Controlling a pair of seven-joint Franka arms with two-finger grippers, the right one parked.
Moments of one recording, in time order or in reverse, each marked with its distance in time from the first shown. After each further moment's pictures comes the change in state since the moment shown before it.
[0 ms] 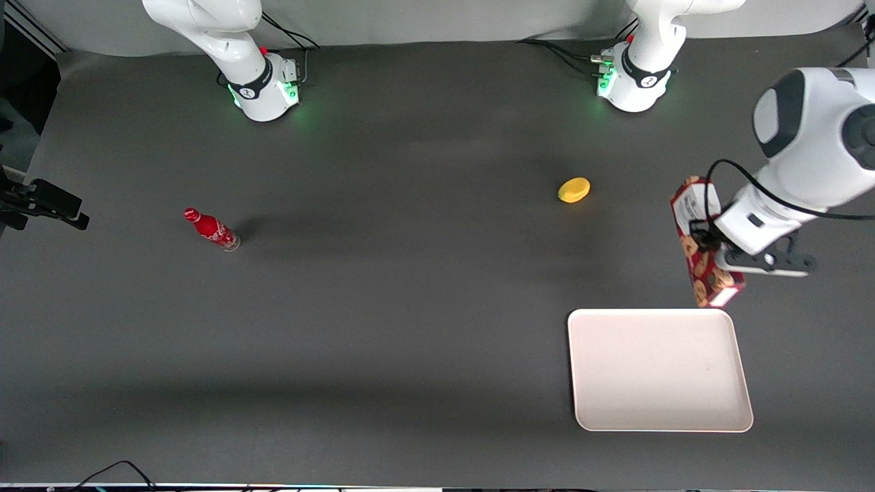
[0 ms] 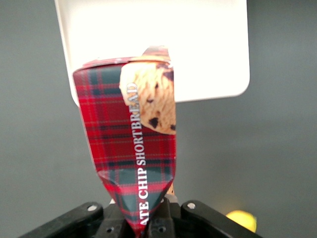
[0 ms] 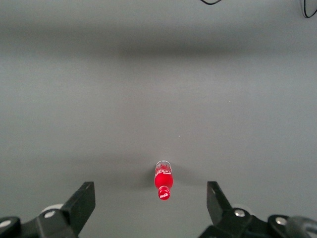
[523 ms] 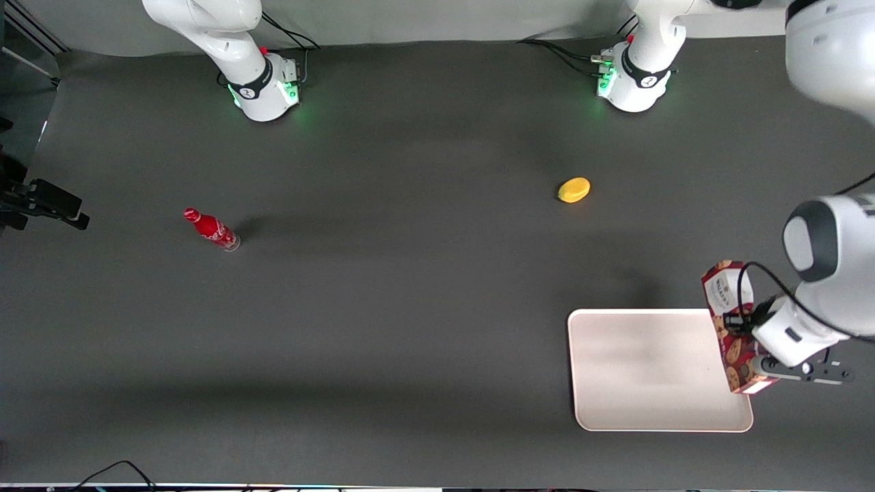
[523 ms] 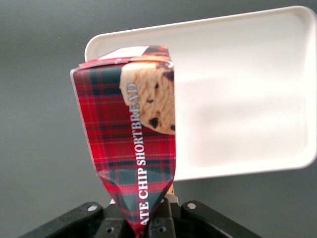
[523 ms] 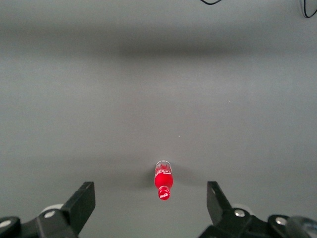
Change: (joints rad) arm 0.028 0.495 0.090 0.500 -0.015 -0.015 0.130
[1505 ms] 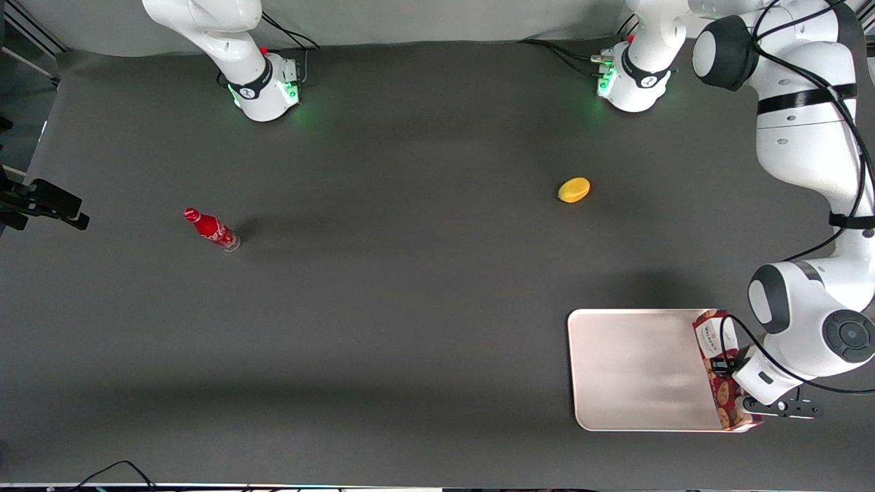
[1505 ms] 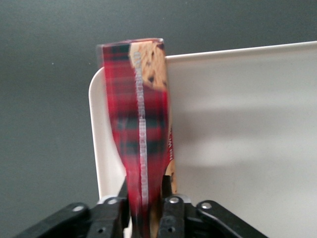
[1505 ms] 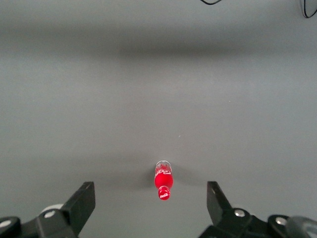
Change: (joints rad) arm 0.032 0.306 0.030 0.149 -0.013 0.256 0.002
